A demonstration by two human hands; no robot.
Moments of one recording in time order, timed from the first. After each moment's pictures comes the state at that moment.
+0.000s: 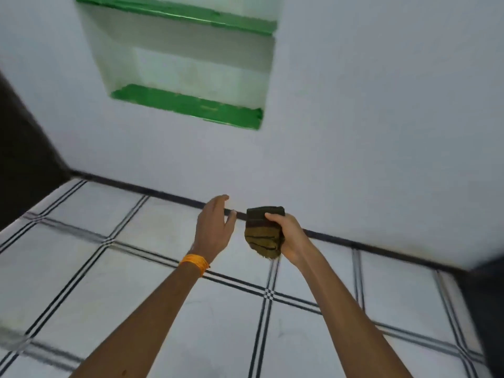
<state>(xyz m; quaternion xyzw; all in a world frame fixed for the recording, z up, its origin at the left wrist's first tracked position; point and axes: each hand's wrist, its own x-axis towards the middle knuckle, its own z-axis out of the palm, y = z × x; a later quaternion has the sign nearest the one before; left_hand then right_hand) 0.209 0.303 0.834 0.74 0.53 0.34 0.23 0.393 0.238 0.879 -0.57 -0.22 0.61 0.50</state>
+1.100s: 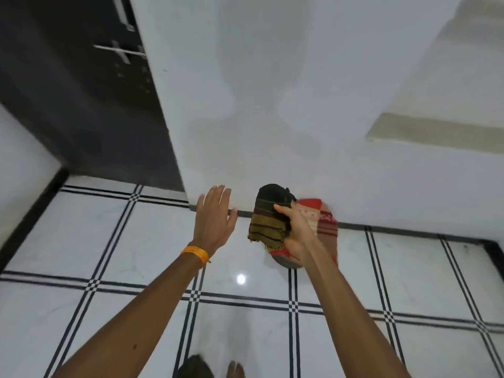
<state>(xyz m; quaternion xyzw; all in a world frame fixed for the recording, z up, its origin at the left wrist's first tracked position) 0.694 -0.552 0.777 0.93 -0.31 0.04 0.22 0.576 -0.730 0.822 -0.45 0.35 -0.01 0.82</state>
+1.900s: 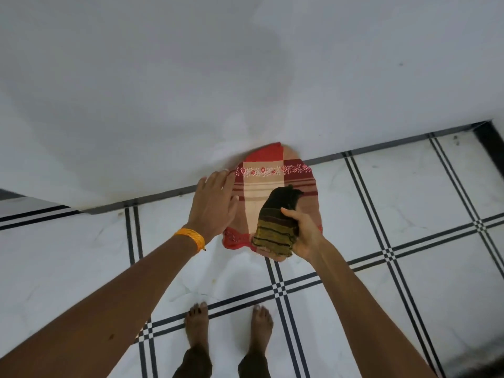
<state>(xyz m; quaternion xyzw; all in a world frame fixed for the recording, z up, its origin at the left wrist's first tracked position) 0.786 -0.920 0.457 0.83 -0.53 -0.10 0.10 0.582 -1.031 0.464 -0.25 0.56 -0.02 0.79</state>
